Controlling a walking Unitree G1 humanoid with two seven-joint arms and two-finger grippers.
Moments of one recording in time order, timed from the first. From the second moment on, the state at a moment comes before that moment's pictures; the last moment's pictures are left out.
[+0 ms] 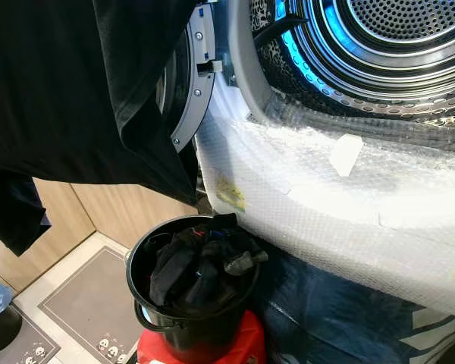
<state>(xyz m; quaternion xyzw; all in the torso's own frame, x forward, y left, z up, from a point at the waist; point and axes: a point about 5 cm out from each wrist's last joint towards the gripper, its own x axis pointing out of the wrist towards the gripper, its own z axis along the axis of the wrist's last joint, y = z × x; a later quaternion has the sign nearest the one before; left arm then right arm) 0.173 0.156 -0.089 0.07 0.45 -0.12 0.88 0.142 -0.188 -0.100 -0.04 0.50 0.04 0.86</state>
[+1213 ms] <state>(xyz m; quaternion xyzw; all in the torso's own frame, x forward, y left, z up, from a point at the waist) 0.182 0.220 -0.037 0.04 0.13 0.21 0.97 0.144 -0.193 -0.099 -0.06 0.51 0.06 0.86</state>
